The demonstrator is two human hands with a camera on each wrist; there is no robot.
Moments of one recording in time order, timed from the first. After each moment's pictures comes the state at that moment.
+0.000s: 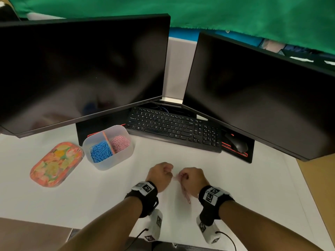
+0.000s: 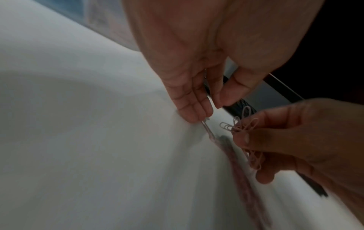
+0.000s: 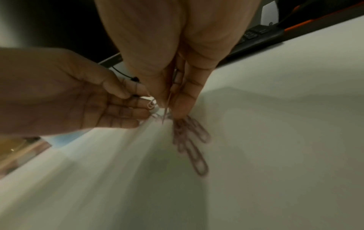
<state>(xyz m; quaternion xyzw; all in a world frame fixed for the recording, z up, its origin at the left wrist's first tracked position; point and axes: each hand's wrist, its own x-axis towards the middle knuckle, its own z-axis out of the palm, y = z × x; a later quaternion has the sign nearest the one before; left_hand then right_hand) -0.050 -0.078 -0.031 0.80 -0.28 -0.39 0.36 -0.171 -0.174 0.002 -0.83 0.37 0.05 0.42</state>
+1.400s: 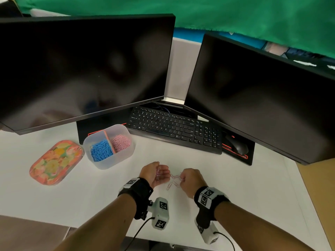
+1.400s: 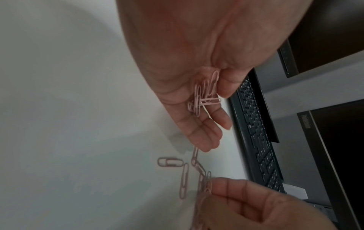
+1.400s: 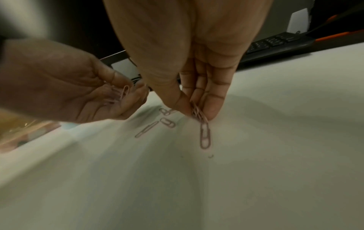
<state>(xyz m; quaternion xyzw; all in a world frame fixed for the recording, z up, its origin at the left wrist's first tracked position) -0.035 -0.071 -0.008 0.57 0.15 -0.56 0.58 -0.159 -0.171 -0.009 -0.85 0.41 0.13 0.29</state>
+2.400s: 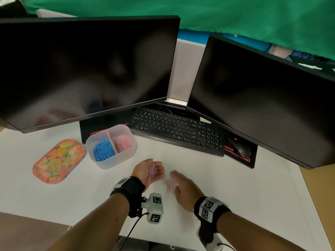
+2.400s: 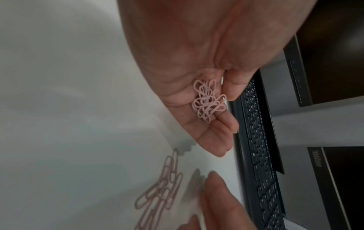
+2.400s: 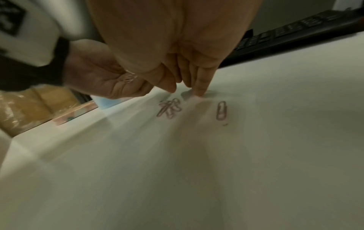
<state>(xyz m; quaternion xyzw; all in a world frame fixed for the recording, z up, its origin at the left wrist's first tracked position) -0.014 -0.058 -0.010 0.53 0.17 -0.54 0.64 -0.173 -0.150 -0.030 -0.89 0.25 0.11 0.36</state>
